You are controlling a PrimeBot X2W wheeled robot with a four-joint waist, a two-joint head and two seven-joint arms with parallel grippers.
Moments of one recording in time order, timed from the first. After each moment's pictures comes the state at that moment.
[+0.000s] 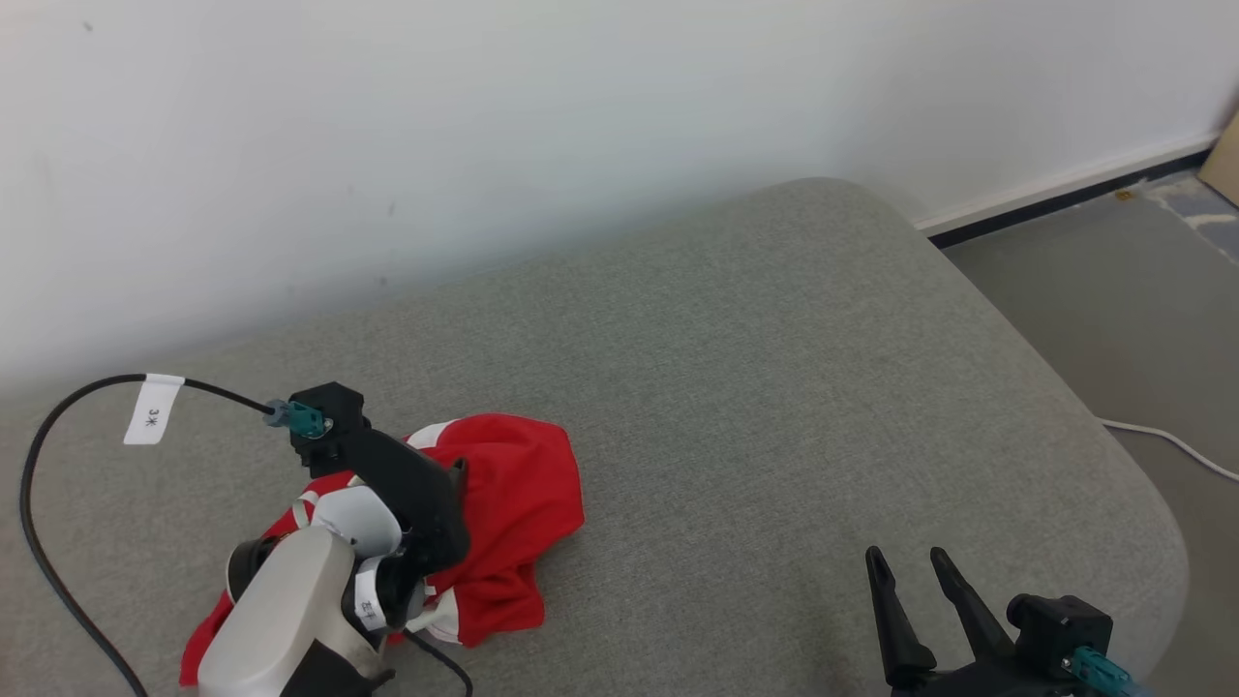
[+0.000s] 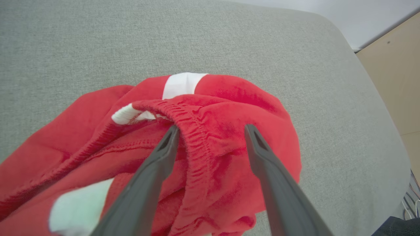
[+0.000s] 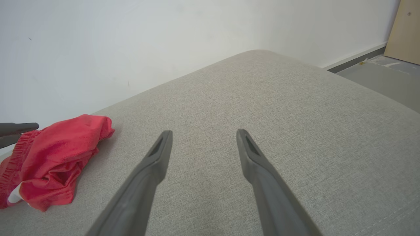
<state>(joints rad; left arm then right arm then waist) -0.62 0.12 -0.35 0.74 -0.72 0.10 0.40 0.00 -0.05 0.07 0.25 0.31 0.13 -0.08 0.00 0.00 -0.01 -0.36</state>
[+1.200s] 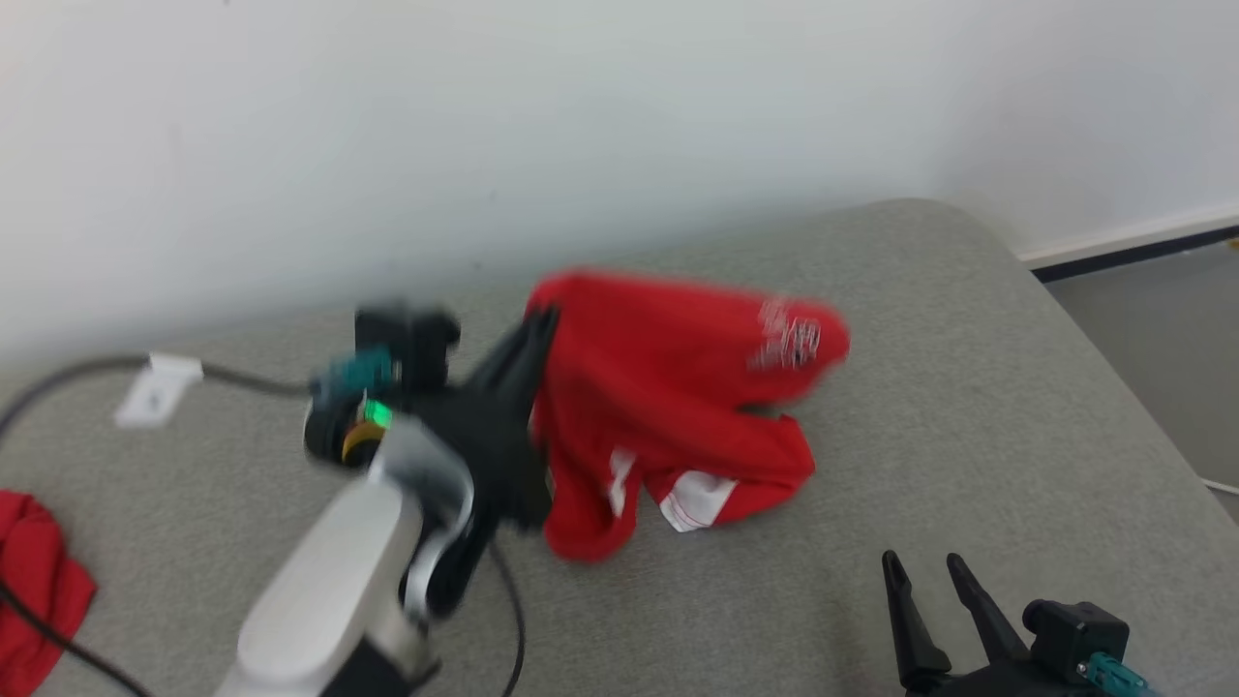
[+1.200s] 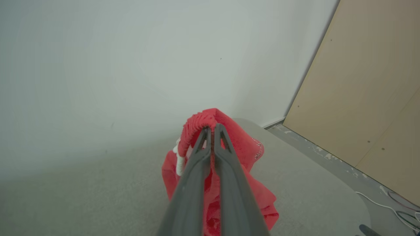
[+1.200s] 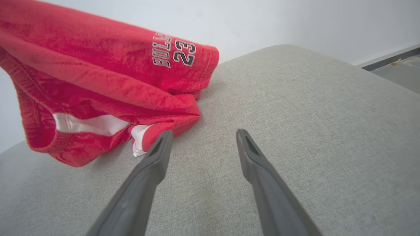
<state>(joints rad) -0.70 0.14 -0.52 0.46 -0.69 -0.09 0.04 0.00 -0.05 0.04 0.26 0.32 0.13 -0.09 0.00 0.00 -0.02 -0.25</state>
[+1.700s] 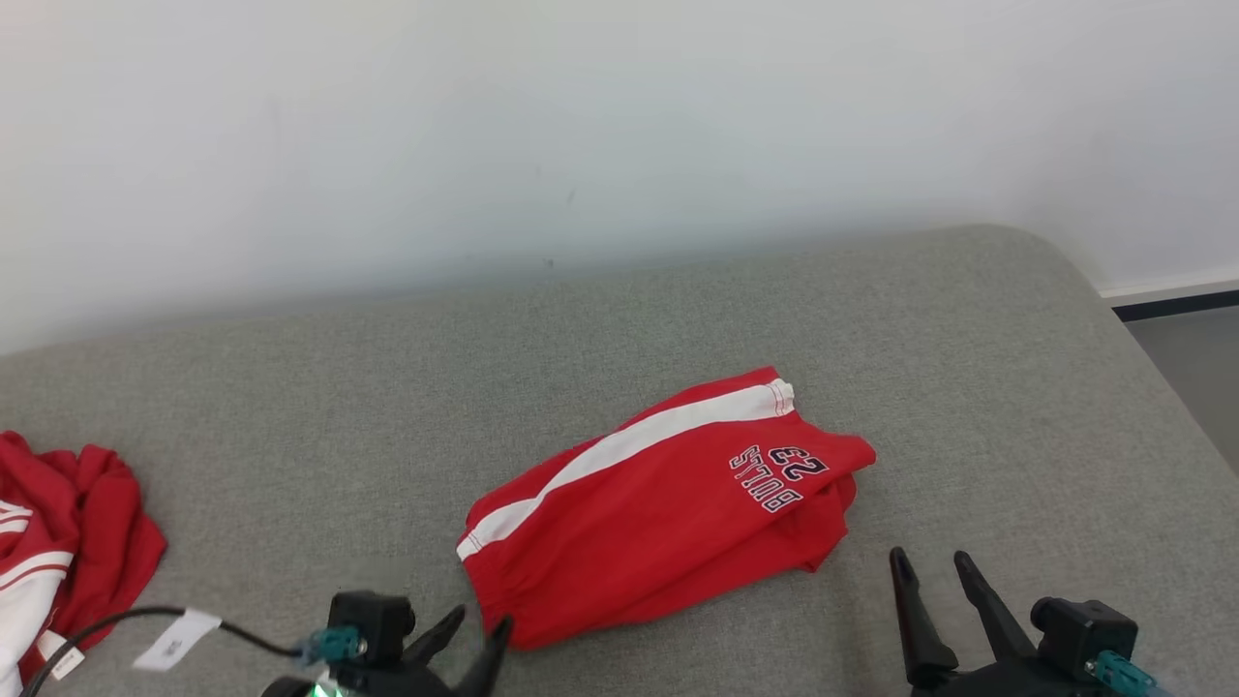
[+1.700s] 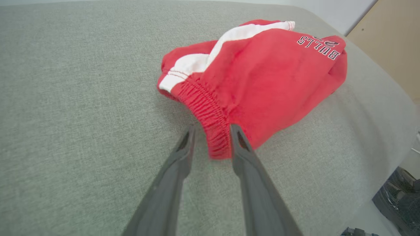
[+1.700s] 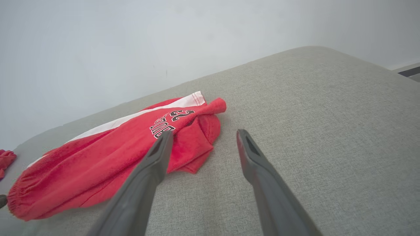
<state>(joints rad) -0.26 0.32 -0.60 0.40 -0.70 -0.06 0.08 0.00 -0.05 0.03 0.26 0.32 0.13 -0.09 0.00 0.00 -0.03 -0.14</state>
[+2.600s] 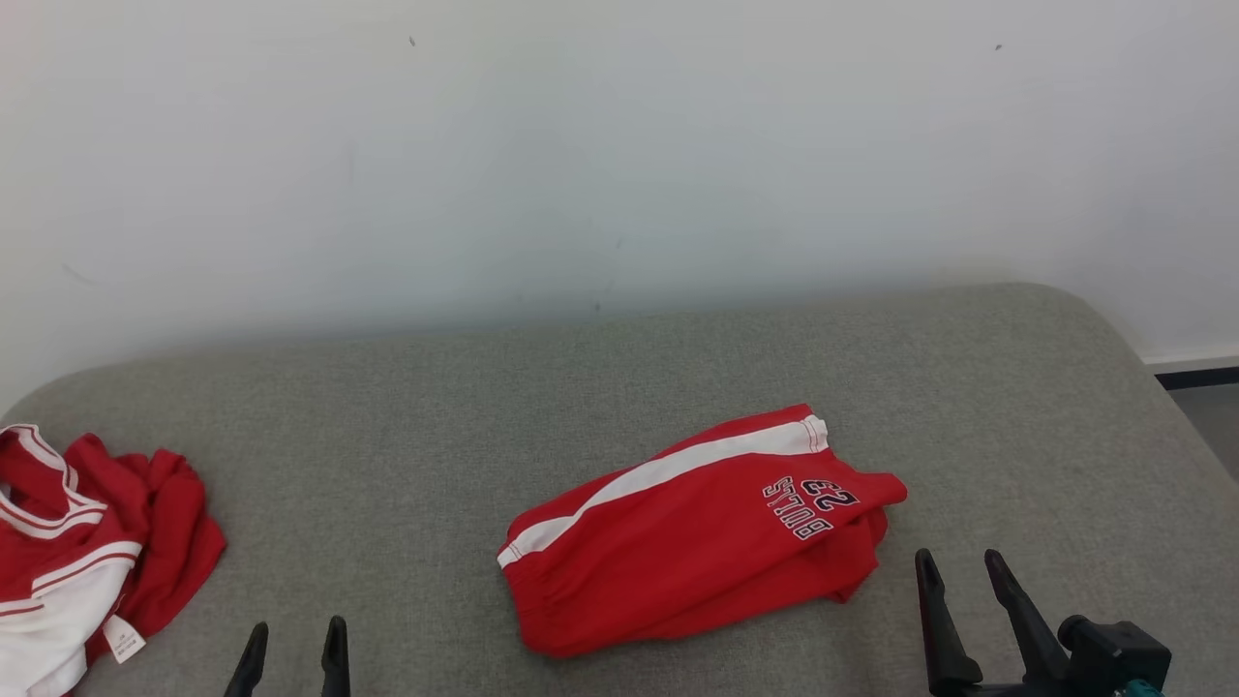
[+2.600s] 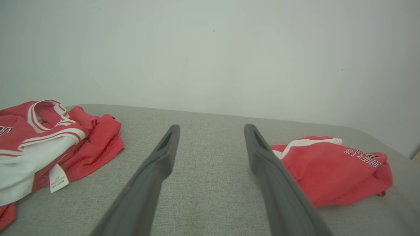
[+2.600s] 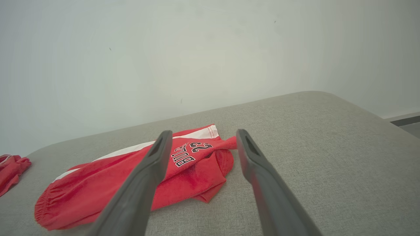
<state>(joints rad) 0.13 0.15 -0.04 0.10 -0.34 -0.11 -0.26 0.07 -0.05 0.00 0.15 0.24 0.13 -0.14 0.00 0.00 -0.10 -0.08</state>
